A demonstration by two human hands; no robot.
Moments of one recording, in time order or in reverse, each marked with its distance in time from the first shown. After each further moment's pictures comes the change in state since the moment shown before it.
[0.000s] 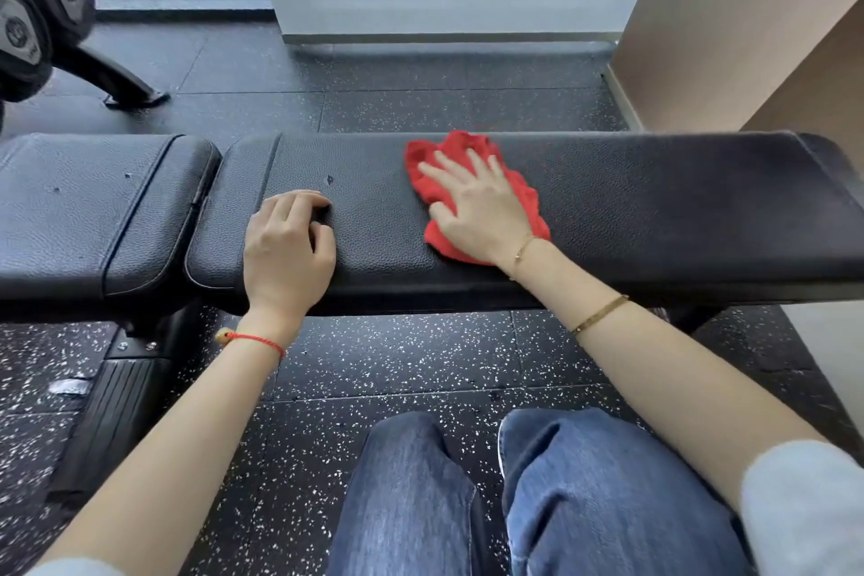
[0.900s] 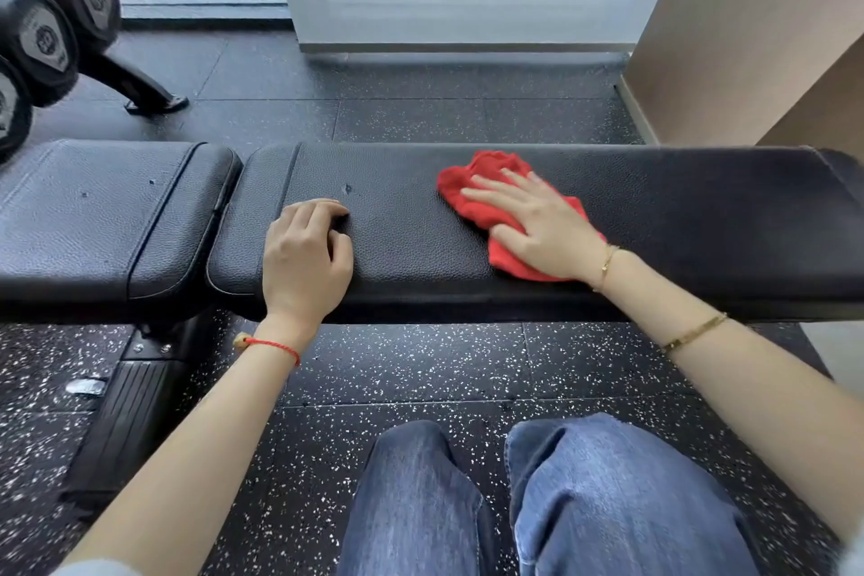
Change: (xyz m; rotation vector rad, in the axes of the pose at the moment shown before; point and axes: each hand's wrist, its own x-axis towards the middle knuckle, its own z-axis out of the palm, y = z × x) left_hand 0.001 -0.003 0.001 -0.007 0.003 0.010; right_hand -0.018 0.060 -0.013 0.082 -0.047 -0.246
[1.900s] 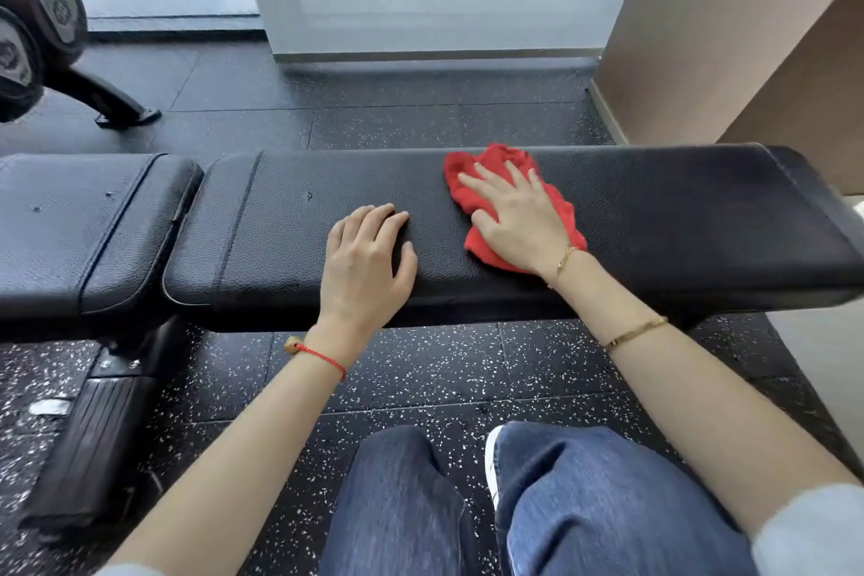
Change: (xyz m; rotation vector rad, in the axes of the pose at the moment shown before) left_hand -0.010 0.088 0.035 0.057 -0.130 0.137; right_hand -0.002 0.008 0.001 -0.042 0.078 0.306
